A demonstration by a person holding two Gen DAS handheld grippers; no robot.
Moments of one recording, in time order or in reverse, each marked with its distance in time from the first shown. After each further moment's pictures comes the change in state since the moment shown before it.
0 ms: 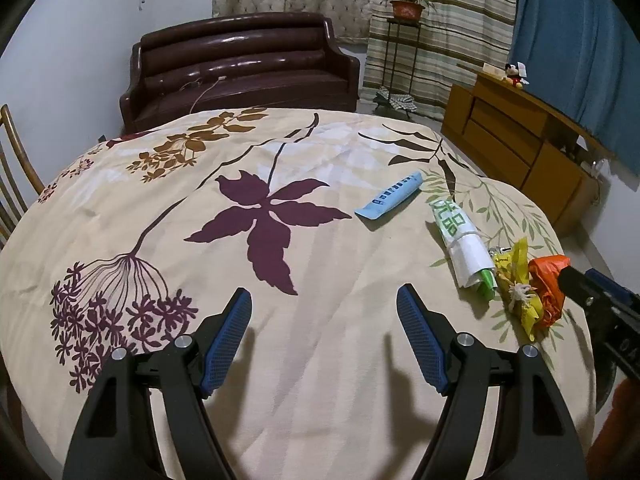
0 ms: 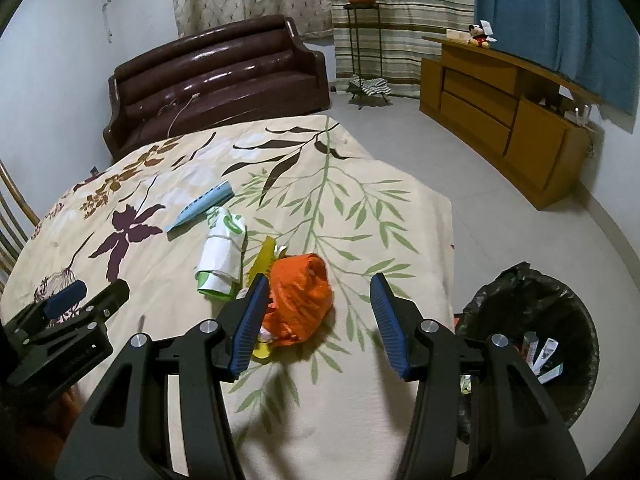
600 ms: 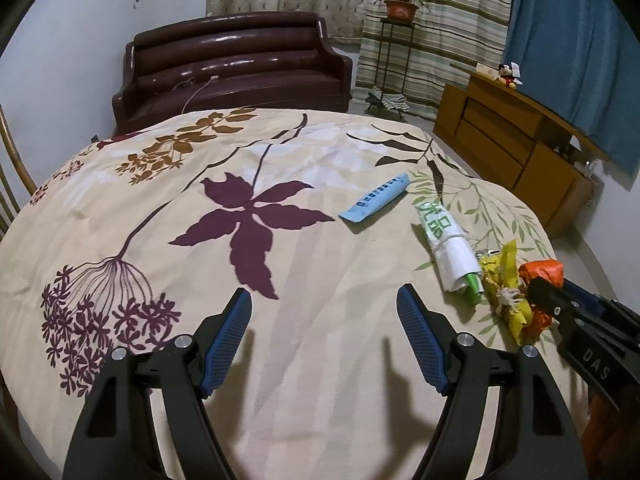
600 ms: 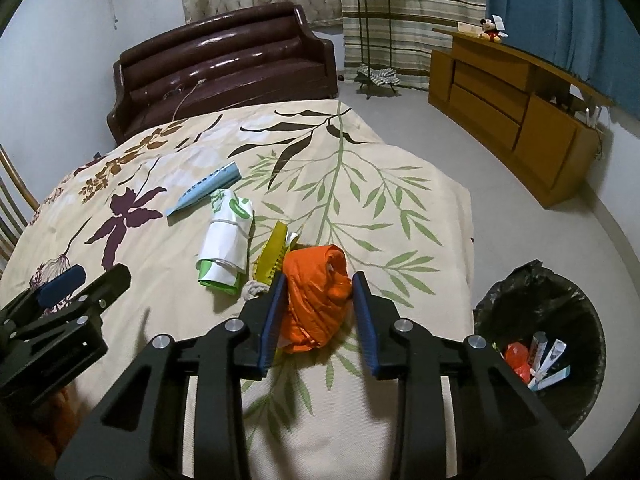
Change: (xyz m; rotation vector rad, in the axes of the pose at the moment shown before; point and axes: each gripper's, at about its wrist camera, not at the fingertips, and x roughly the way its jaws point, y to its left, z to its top) left arm 0.002 -0.011 0.003 0.008 0.002 -0.032; right arm 0.016 0.006 -0.003 -0.020 0.036 0.013
